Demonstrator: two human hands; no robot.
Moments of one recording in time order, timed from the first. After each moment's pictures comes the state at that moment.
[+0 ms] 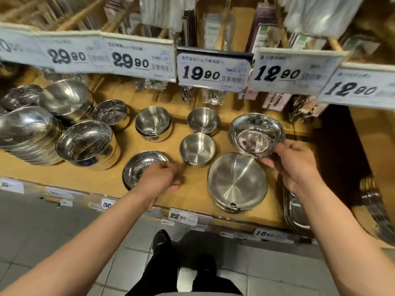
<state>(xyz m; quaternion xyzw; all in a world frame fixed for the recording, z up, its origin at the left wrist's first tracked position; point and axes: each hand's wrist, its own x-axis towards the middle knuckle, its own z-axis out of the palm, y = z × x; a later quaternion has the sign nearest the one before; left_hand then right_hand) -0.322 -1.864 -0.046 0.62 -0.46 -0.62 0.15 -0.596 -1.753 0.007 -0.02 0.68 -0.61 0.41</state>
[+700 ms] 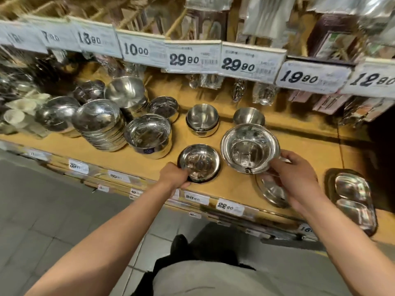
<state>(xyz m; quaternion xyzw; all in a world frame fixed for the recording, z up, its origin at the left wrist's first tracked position) -0.222 -1.890 -0.059 0.69 -0.45 -0.55 0.12 -0.457 -1.763 0.021 -0.11 0.69 -0.56 0.45</state>
